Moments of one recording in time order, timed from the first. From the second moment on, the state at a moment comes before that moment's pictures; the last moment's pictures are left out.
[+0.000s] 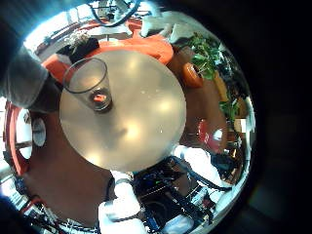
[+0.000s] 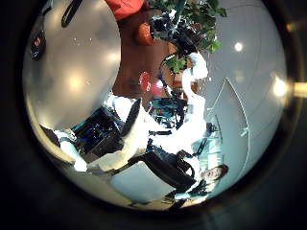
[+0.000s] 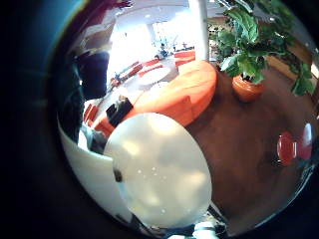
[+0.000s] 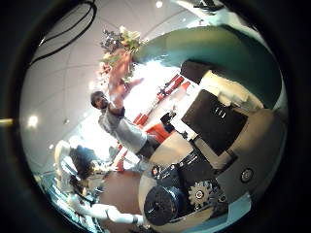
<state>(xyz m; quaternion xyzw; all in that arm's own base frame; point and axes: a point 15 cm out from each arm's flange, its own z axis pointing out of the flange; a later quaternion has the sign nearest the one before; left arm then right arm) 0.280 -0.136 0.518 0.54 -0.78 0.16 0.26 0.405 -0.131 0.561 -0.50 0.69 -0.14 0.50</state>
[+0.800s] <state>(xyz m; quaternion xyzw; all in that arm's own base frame) 0.344 -0.159 0.584 0.48 -0.72 0.38 0.34 0.358 -0.037 0.606 -0.57 0.54 0.15 0.60</state>
